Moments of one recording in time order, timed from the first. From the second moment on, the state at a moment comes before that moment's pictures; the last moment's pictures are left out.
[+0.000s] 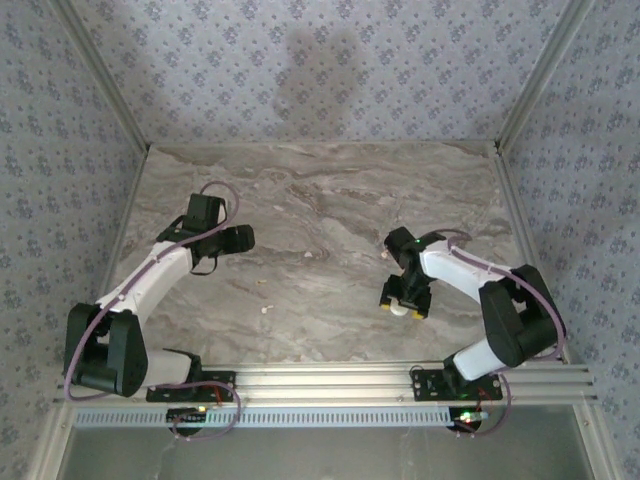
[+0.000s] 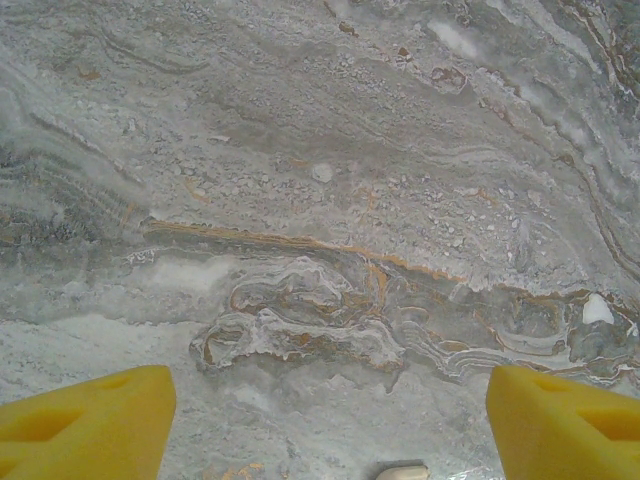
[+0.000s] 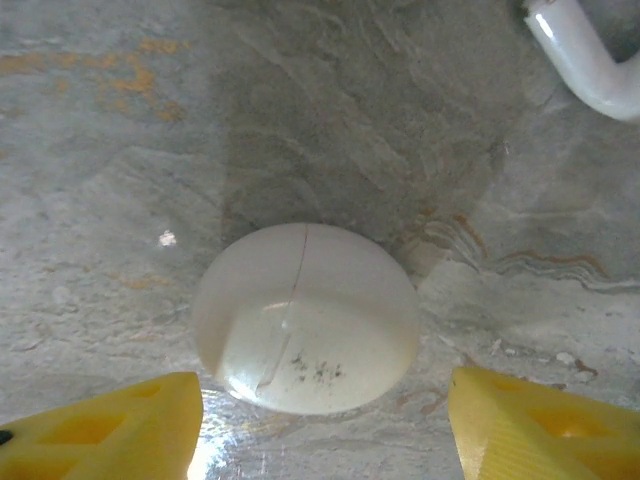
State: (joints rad) left arm -0.25 1.31 0.88 -0.50 0.04 -0.33; right arm 0.46 1.50 0.82 -0.96 -0.14 0.75
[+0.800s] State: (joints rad) left arm -0.27 1.30 0.88 -0.50 0.07 -0.30; right arm 0.46 1.48 0.78 -0.83 -0.11 0.73
